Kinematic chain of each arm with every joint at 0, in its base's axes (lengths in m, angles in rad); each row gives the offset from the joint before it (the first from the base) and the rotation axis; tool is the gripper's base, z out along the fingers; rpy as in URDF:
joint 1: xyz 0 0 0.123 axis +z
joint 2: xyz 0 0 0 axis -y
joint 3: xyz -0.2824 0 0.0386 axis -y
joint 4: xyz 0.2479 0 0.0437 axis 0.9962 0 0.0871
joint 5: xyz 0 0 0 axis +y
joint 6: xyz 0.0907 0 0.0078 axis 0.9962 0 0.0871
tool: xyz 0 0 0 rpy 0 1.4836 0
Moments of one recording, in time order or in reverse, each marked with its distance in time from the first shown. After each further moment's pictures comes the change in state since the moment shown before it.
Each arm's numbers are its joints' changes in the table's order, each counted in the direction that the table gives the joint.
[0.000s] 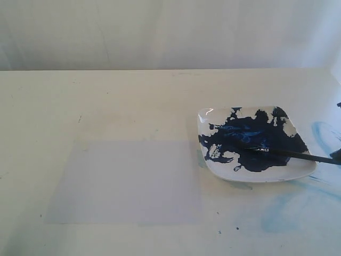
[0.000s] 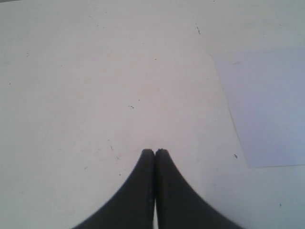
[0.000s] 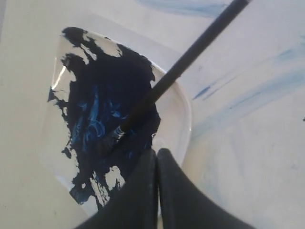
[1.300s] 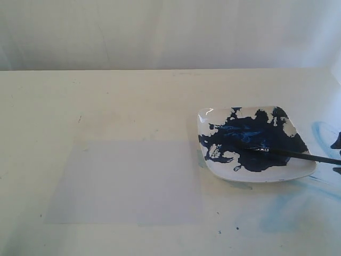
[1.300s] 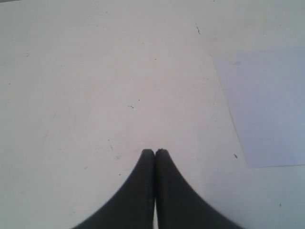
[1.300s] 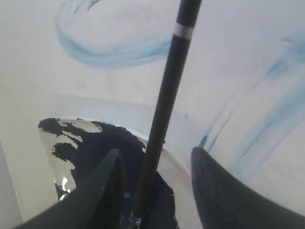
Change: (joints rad) left arm 0.000 0.000 0.000 0.000 0.000 0.000; right arm 0.000 -0.254 0.002 0.152 -0.278 0.240
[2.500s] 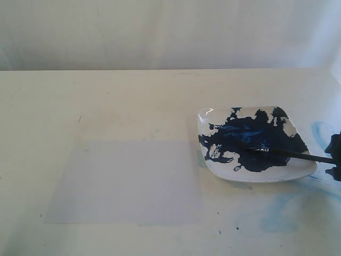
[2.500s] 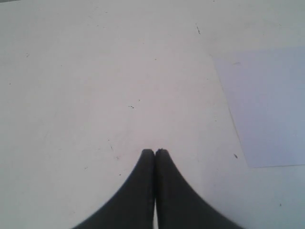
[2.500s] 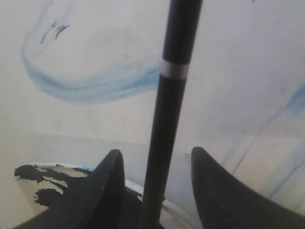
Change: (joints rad) left arm 0.000 0.000 0.000 0.000 0.000 0.000; right arm 0.000 -0.197 0.084 0.078 -0.054 0.002
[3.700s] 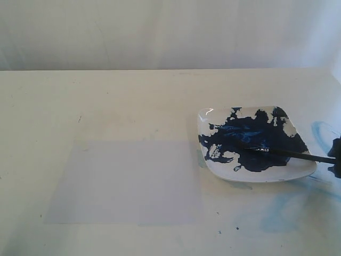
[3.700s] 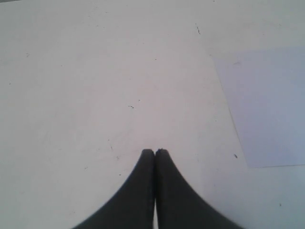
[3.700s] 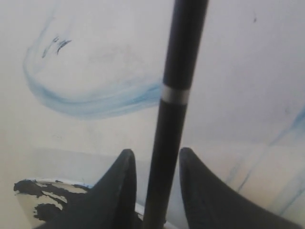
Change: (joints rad) left arm 0.000 0.000 0.000 0.000 0.000 0.000; right arm 0.000 -0.029 0.001 0.000 -0.048 0.000
